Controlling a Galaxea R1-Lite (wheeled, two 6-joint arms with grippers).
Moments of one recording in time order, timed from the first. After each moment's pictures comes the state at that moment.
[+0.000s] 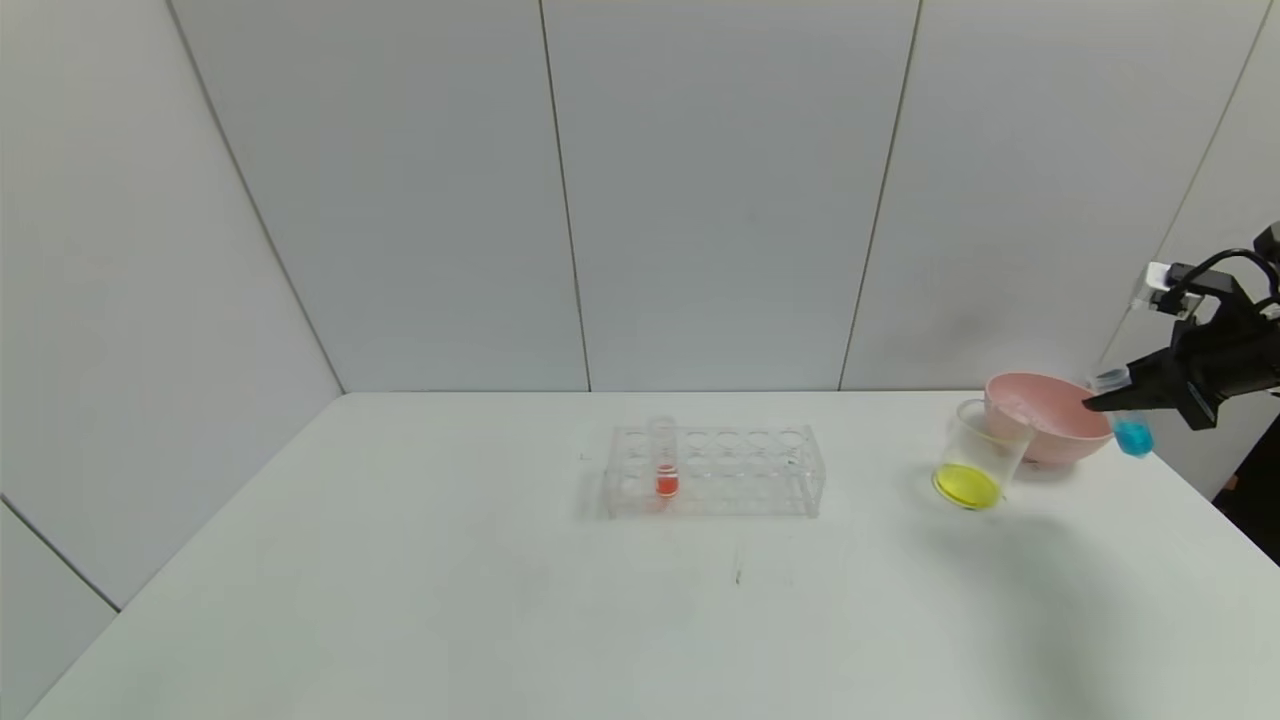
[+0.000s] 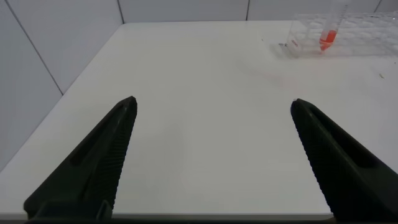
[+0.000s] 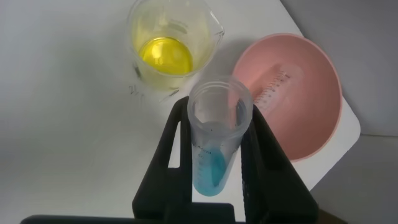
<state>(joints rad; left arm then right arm) 0.00 0.00 0.00 0.00 0.00 0.00 -0.36 2.11 -1.93 0.81 0.64 -1.10</state>
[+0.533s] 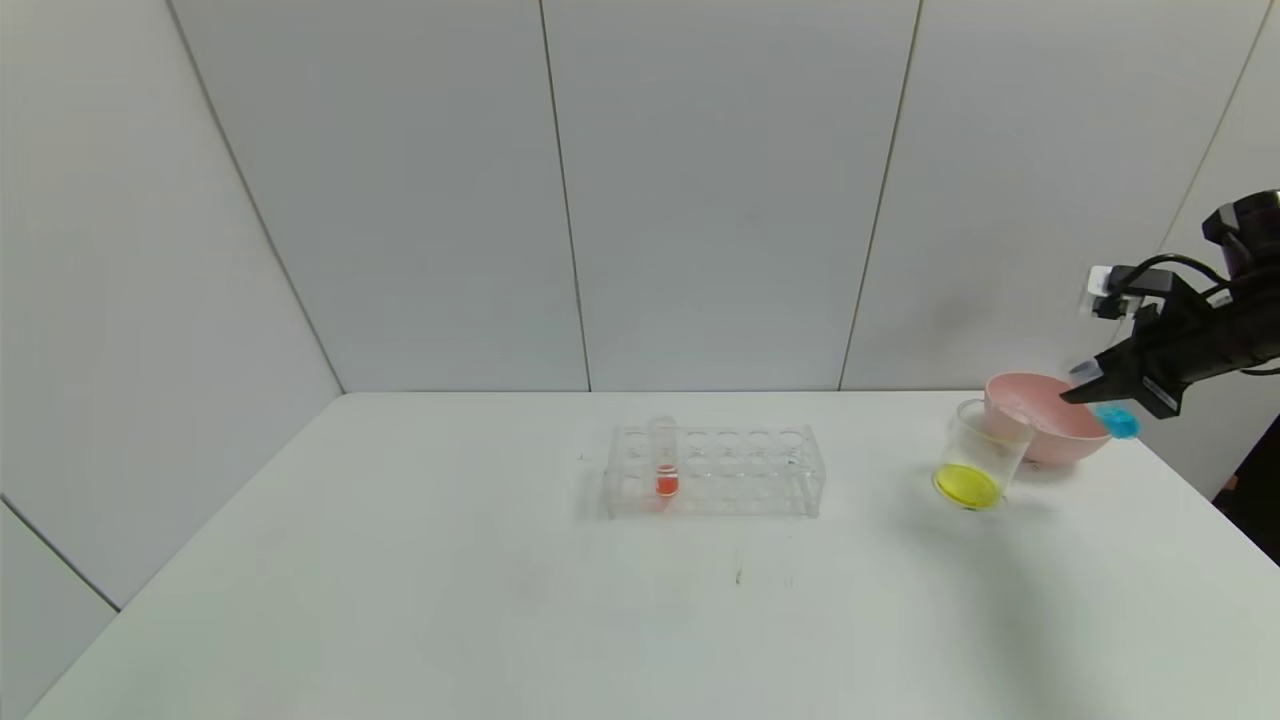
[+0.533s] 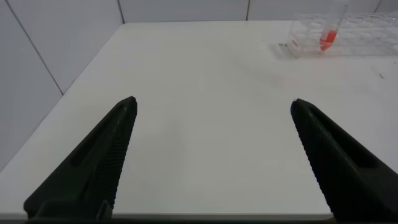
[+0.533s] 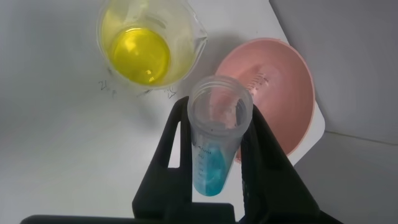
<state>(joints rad) 0.00 0.00 0.00 0.00 0.00 0.00 -0.26 2.14 -2.00 0.78 0.45 -1.13</state>
